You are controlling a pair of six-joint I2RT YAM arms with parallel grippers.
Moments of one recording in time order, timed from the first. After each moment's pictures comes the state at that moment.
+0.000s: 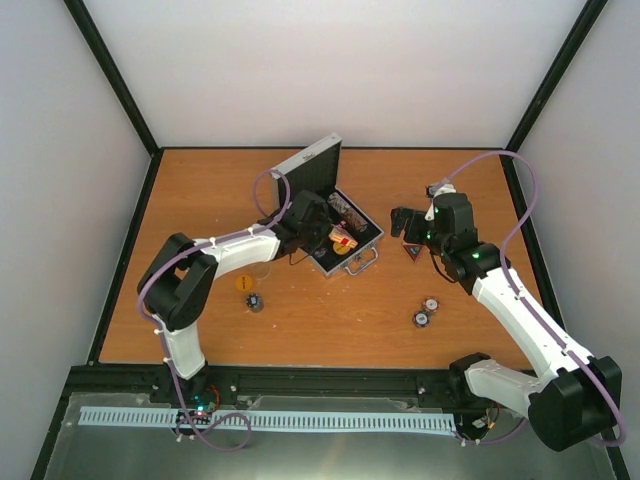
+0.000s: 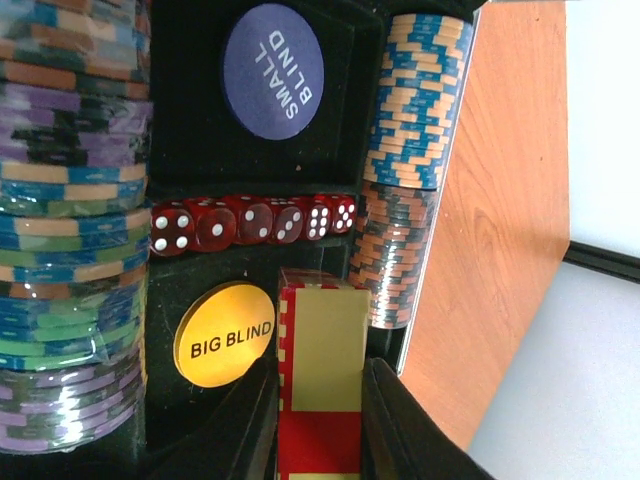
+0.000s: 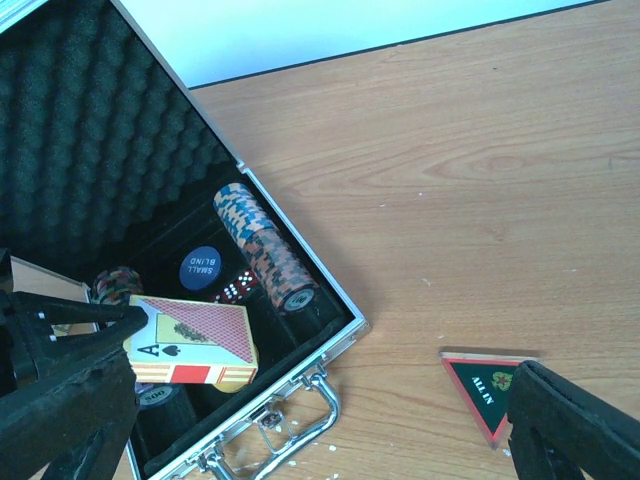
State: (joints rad) left arm -0.68 1.82 1.17 -0.12 -0.03 -1.56; right arm 0.35 1.08 0.88 -0.36 0.04 0.41
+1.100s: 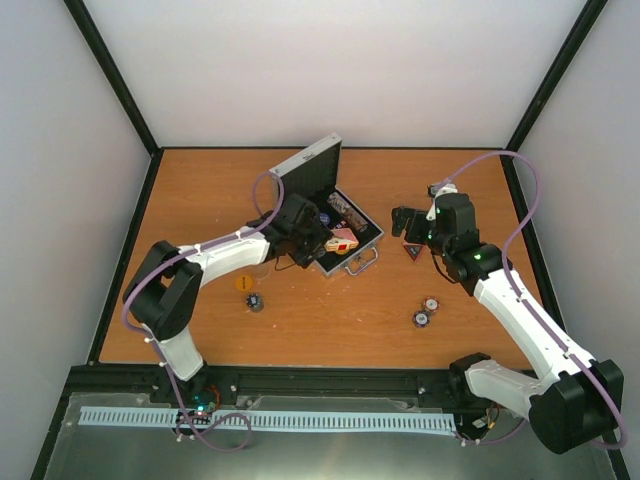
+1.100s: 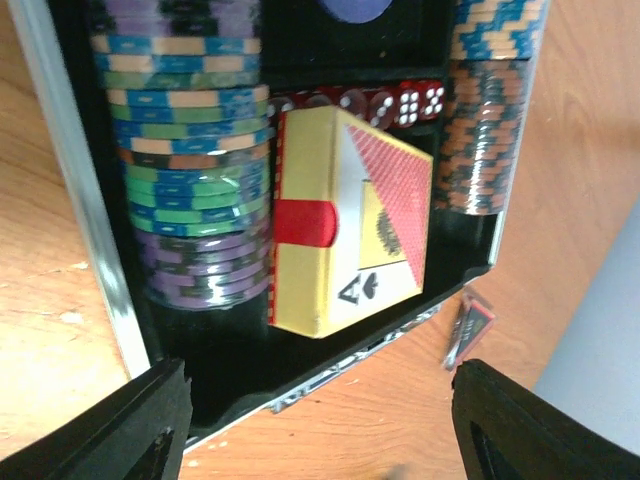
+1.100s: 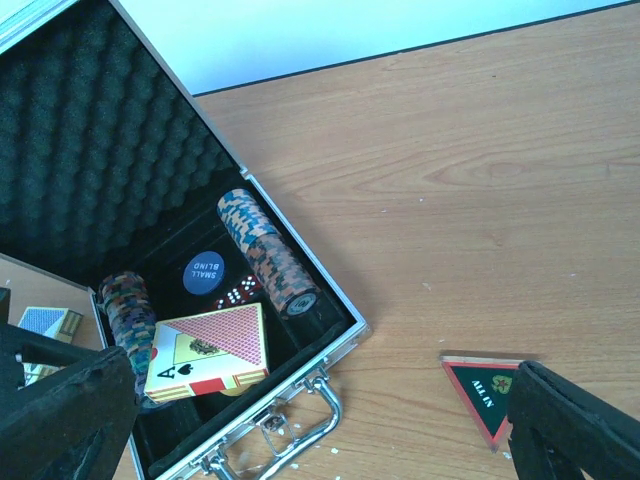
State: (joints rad) left arm -0.65 1.73 1.12 -0.27 0.15 -1.40; right arm 0.35 1.07 0.88 -0.36 0.04 0.41
